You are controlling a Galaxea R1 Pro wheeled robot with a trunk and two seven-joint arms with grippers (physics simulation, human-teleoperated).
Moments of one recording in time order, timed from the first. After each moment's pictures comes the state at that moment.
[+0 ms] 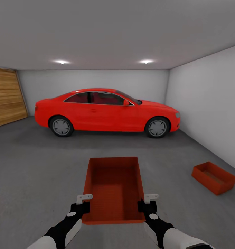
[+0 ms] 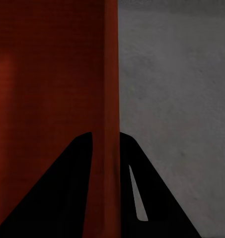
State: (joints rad) left arm -0.56 0.00 -0.44 -0.39 0.48 -0.04 0.21; right arm -0.67 0.14 0.12 -0.09 0.00 -0.27 -0.22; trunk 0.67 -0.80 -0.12
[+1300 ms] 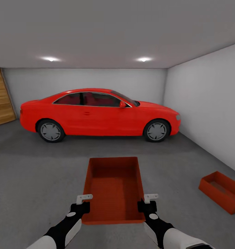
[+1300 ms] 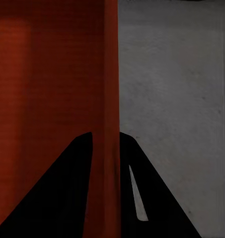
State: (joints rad) left arm -0.56 0.00 -0.44 -0.39 0.48 -0.04 0.21; right arm -0.67 0.15 0.12 -0.09 0.00 -0.27 -0.23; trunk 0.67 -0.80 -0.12
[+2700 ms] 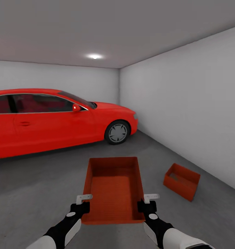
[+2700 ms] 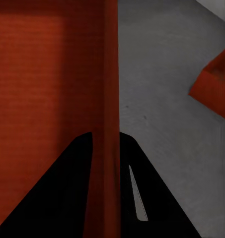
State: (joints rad) left arm -0.56 0.00 -0.44 -0.39 0.48 -0.04 0.21; right arm -0.67 0.15 0.12 -0.09 0.00 -0.27 -0.23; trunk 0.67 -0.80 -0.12
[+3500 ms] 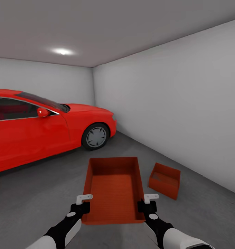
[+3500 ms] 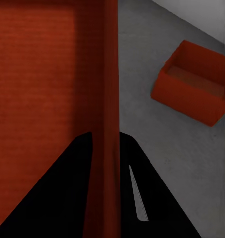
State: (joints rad) left arm -0.56 0.00 -0.43 -0.39 0.48 -0.04 0.21; right arm -0.67 0.15 0.12 -0.09 0.00 -0.27 -0.23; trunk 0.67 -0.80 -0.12
